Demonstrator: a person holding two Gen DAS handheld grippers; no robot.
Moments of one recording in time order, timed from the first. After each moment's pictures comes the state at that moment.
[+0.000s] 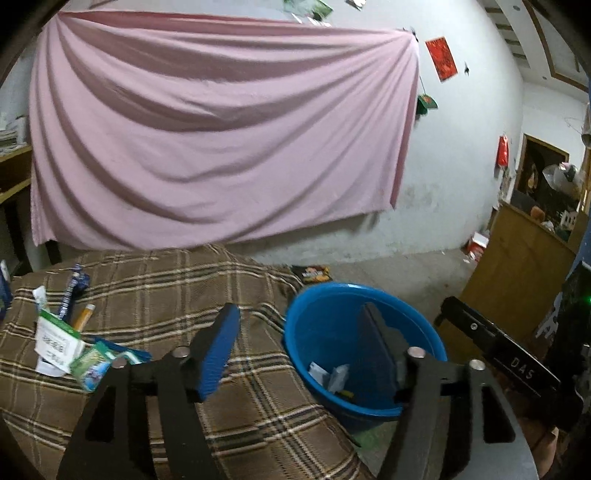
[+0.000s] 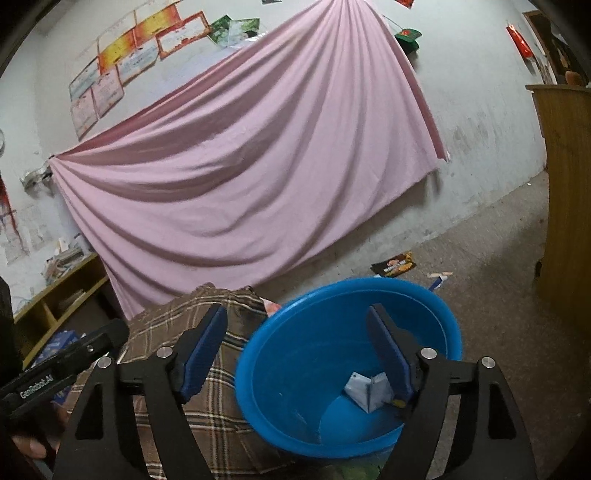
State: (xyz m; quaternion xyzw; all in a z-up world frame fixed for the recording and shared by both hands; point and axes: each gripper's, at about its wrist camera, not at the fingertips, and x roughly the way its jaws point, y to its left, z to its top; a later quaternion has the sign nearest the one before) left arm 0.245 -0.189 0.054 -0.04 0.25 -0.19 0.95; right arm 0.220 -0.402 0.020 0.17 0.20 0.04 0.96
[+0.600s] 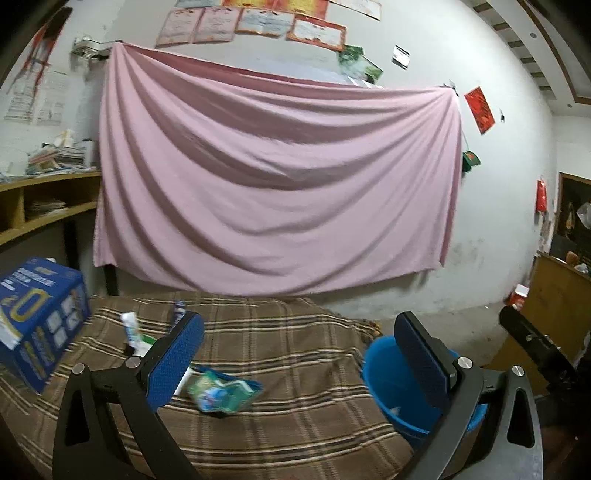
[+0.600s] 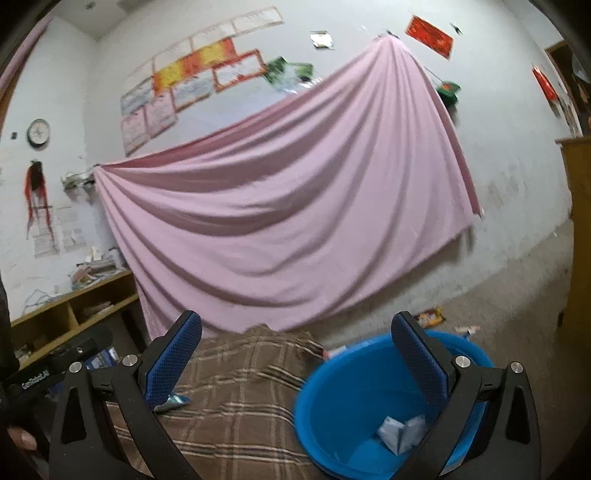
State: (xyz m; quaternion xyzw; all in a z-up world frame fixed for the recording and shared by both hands) left arm 0.201 -0.102 0.073 -0.06 0.15 -0.08 0.98; right arm 0.201 -0.344 0.052 0.13 0.09 0.09 0.98
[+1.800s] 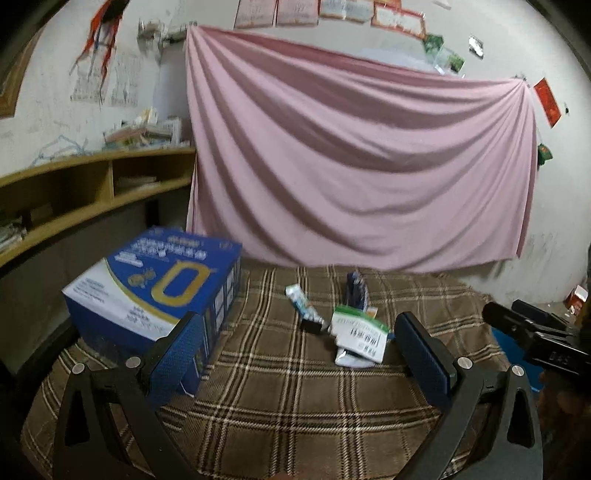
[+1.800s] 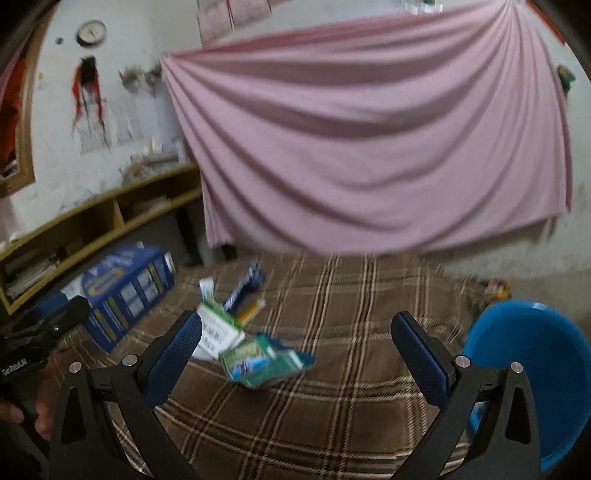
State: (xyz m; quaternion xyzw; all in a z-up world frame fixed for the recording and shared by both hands) left arm 0.188 0.045 0.021 -0.06 0.21 0.06 0.97; right arm 0.277 -0.162 0.020 0.02 0.26 0.23 0.94
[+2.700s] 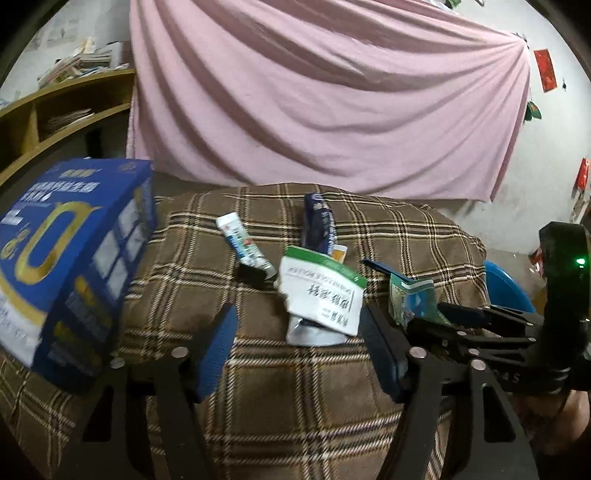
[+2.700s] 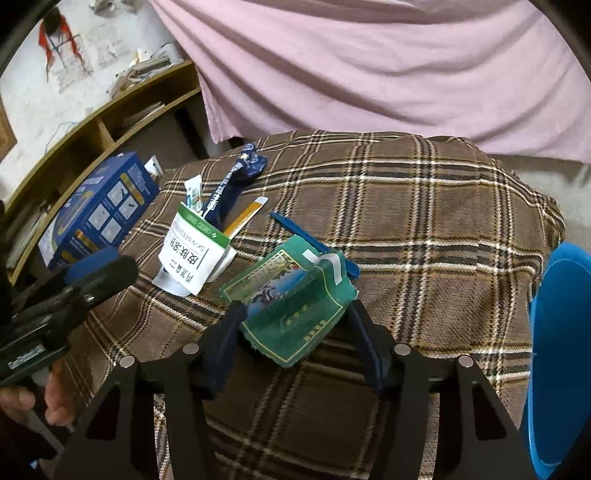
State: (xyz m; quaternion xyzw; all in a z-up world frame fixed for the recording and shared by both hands) left arm 0.279 0.032 -0.022 -0.07 0.36 -0.04 0.93; right arm 0.333 -0.137 -0.034 0.00 0.45 0.26 0.85
